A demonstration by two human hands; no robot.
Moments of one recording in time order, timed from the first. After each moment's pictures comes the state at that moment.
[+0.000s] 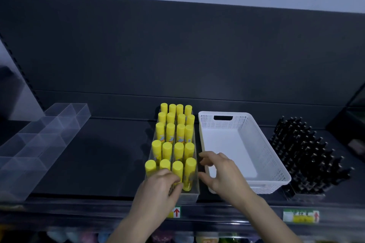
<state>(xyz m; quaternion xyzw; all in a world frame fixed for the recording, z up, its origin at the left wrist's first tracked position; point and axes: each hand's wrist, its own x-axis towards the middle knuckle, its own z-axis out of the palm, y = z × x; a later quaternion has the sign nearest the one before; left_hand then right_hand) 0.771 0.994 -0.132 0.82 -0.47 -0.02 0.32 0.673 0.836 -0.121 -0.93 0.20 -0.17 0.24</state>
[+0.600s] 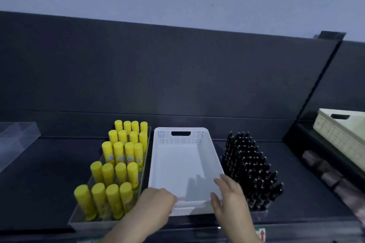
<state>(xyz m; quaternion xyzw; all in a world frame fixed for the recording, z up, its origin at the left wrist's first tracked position) 0.713 0.868 -0.124 0.80 -0.58 -0.07 -0.10 0.567 0.749 -0.146 -0.90 0.37 -0.18 0.15</state>
